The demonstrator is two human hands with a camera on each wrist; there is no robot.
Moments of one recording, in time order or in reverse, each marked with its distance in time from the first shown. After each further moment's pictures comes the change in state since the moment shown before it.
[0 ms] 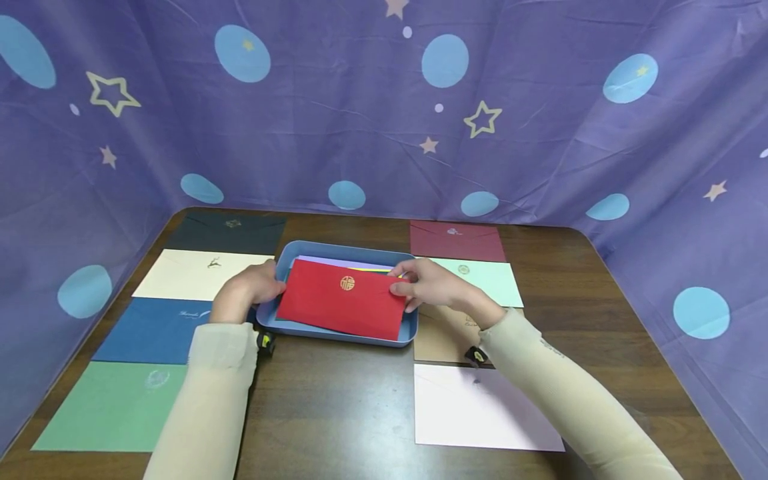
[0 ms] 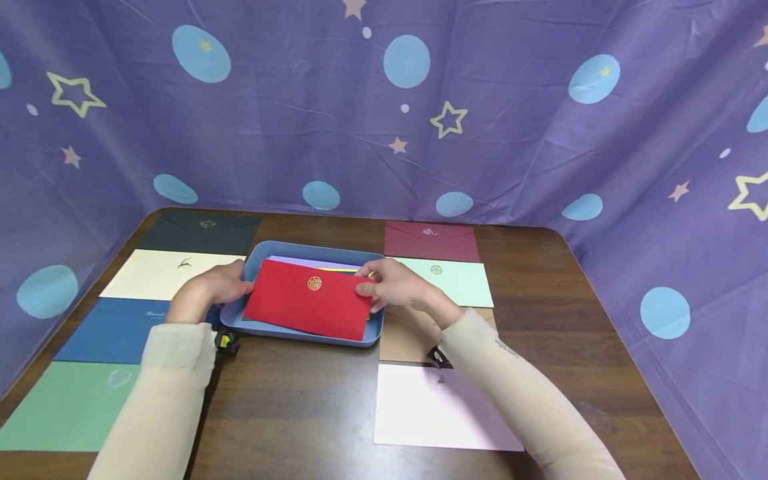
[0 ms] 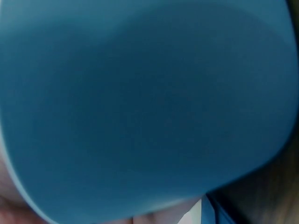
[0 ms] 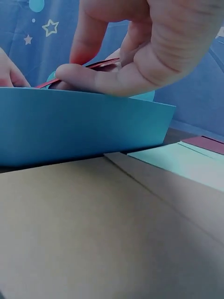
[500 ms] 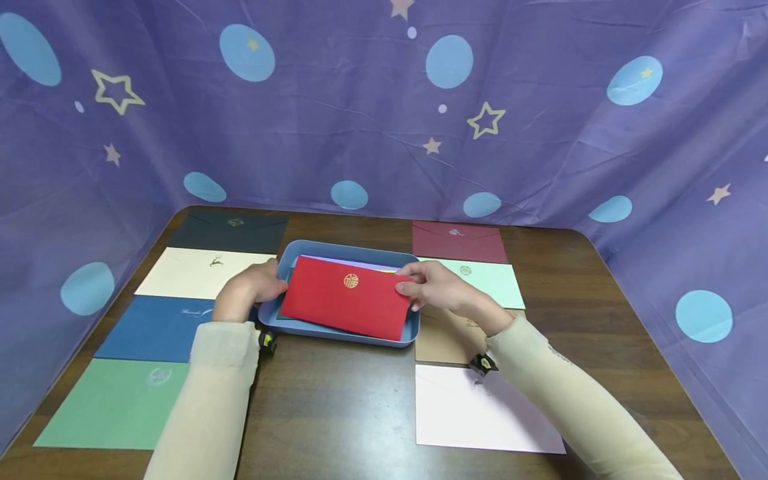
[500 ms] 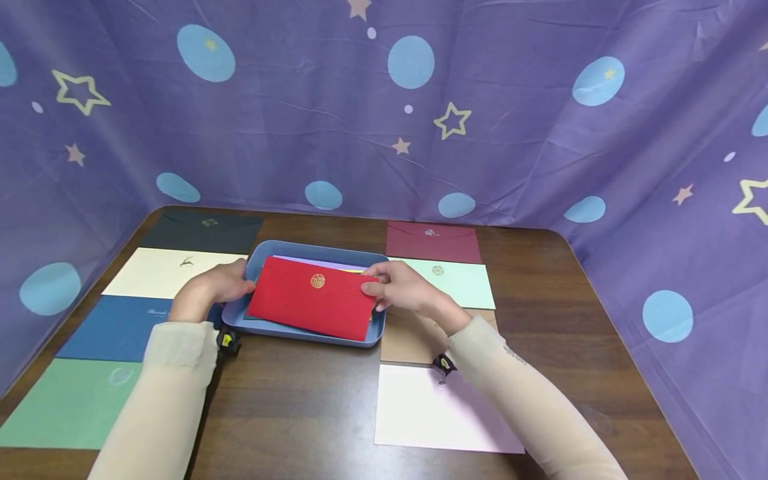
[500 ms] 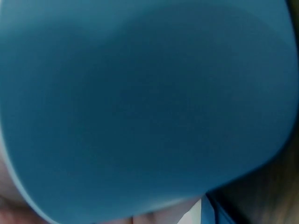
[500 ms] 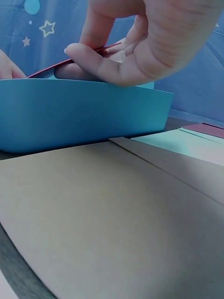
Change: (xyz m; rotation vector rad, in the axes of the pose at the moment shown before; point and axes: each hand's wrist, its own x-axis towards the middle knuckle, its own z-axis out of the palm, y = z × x) left_hand -0.001 0.000 0.000 0.007 0.014 0.008; right_hand -0.002 0.013 0.001 0.094 0.058 -0.016
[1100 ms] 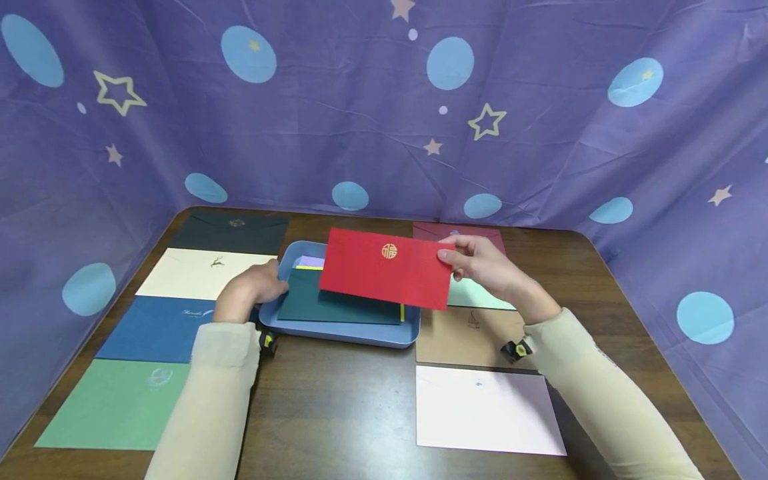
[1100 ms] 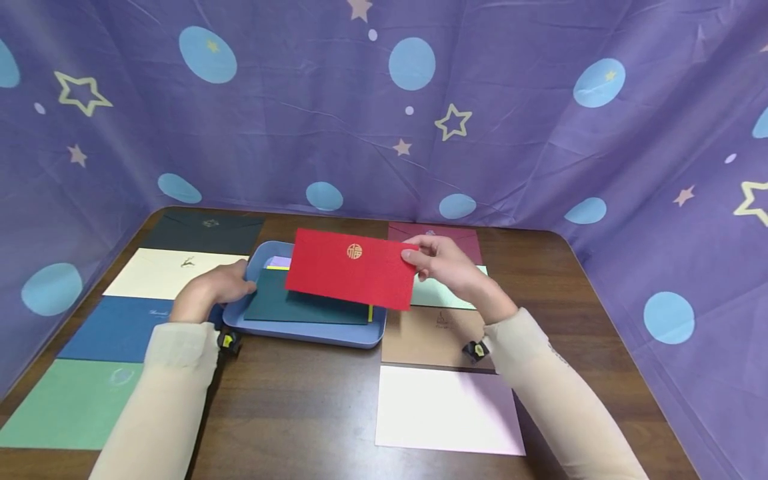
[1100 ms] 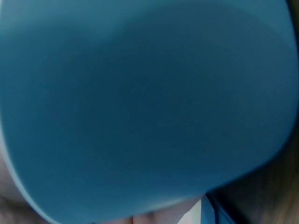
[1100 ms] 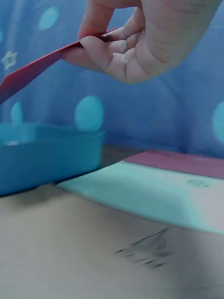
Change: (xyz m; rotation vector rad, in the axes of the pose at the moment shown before) left_hand 0.001 0.001 -0.001 0.008 -0.019 -0.007; right_hand -0.031 -0.010 -0.065 0.116 0.165 -0.098
